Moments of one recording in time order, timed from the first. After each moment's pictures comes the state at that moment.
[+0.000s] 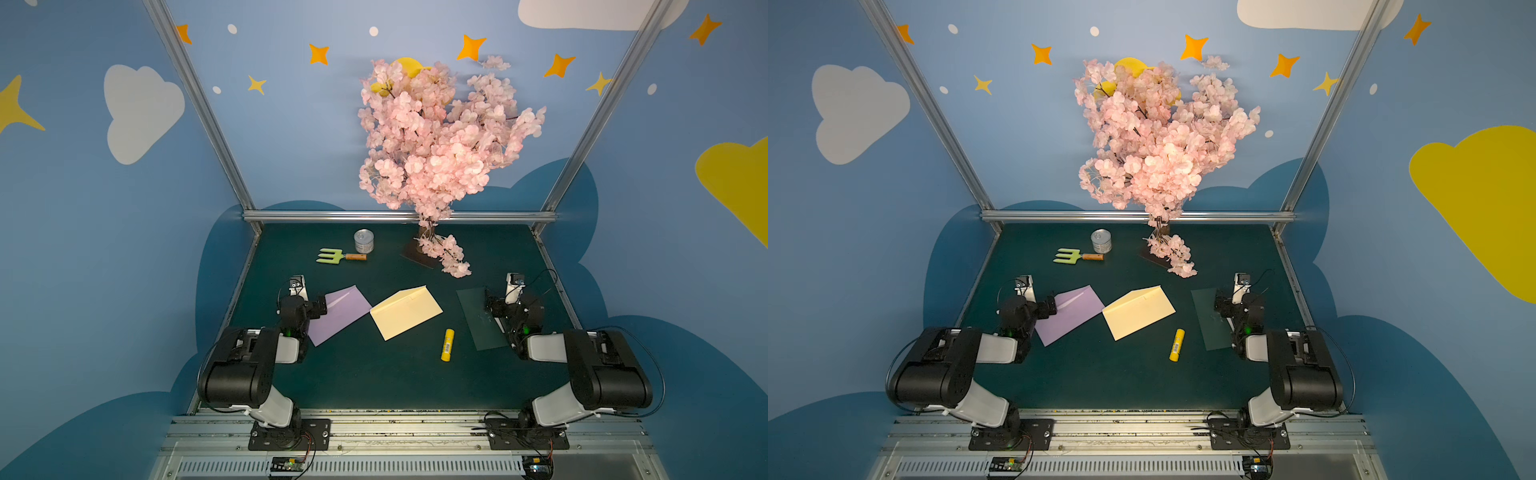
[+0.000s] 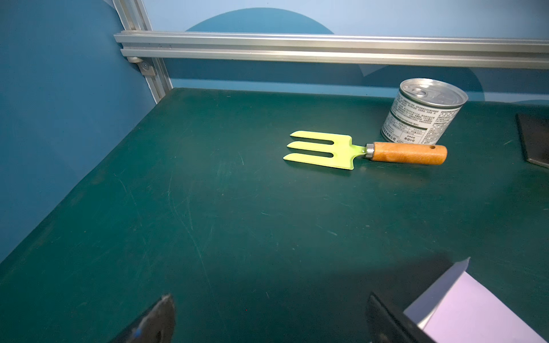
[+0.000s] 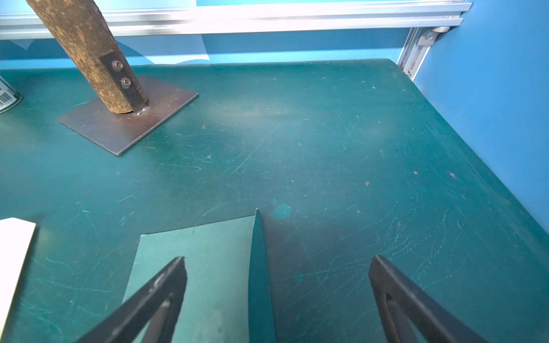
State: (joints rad) left arm -0.01 1.57 0.33 0.86 -0.15 -0.05; right arm 0.04 1.54 0.36 0.81 -0.03 0.00
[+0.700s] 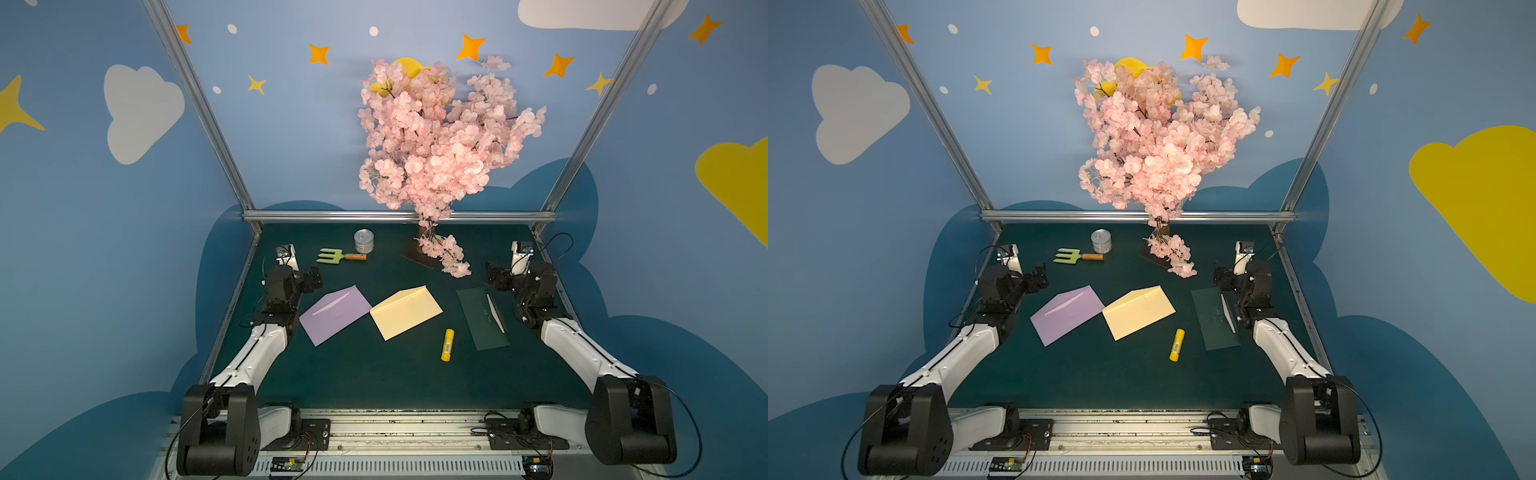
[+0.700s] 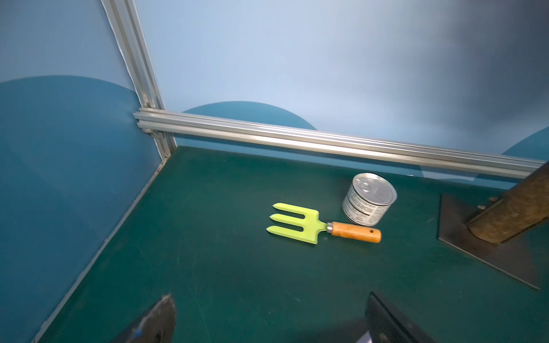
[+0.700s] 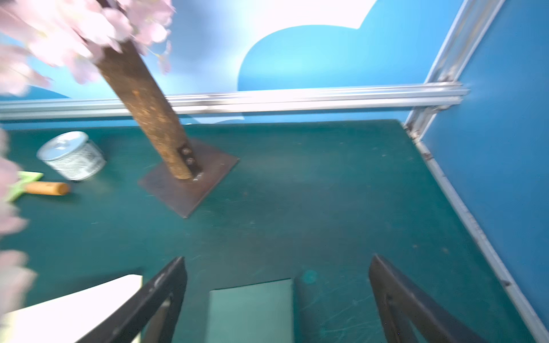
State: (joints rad) left arm 0.00 1.21 0.67 0.18 -0.06 -0.14; right arm 0.12 1.26 0.76 0.12 -0.05 0.07
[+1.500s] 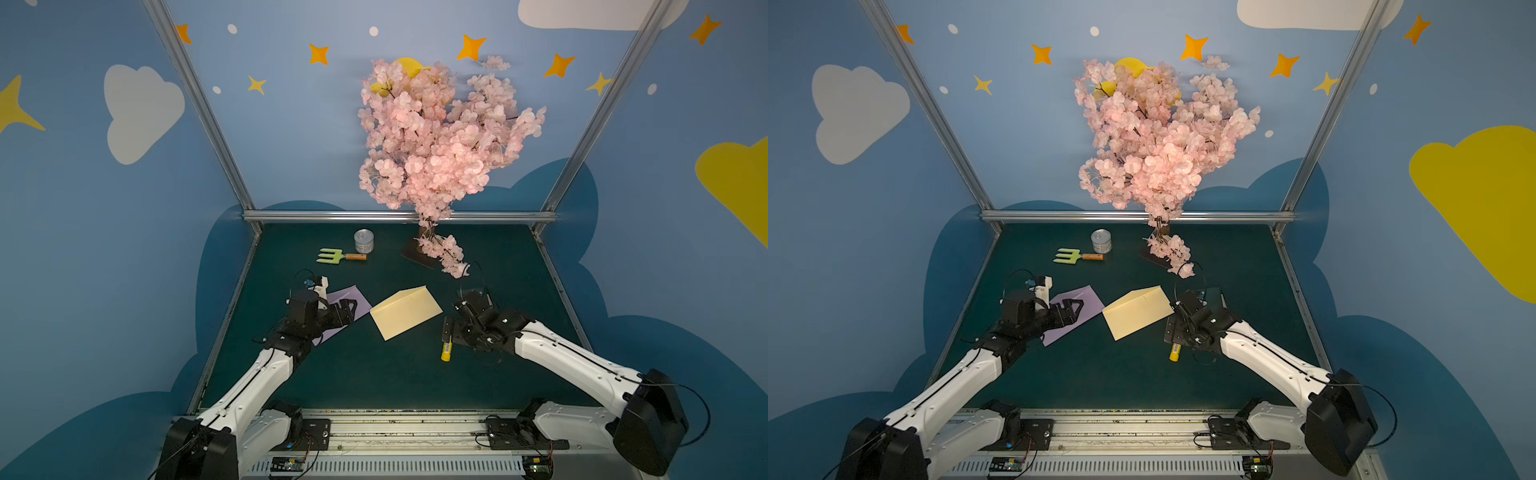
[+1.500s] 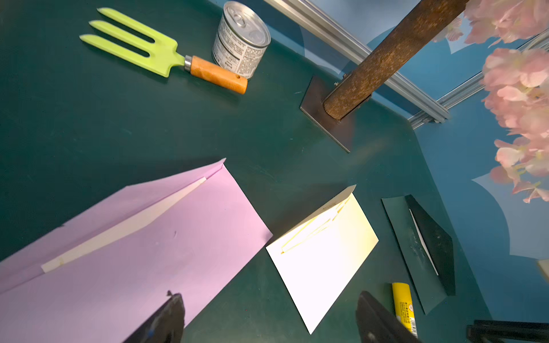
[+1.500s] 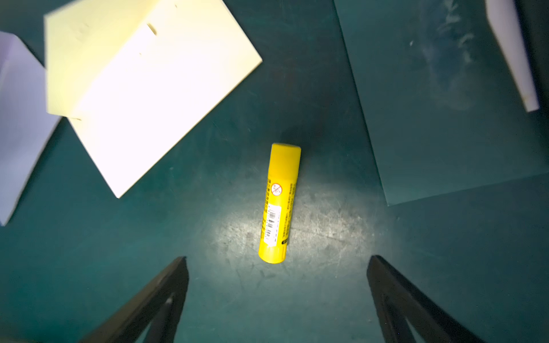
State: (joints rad) left arm -0.26 1.01 0.49 -0.06 0.21 -0.52; right arm 0.76 1.26 0.85 -0.79 0.13 0.86
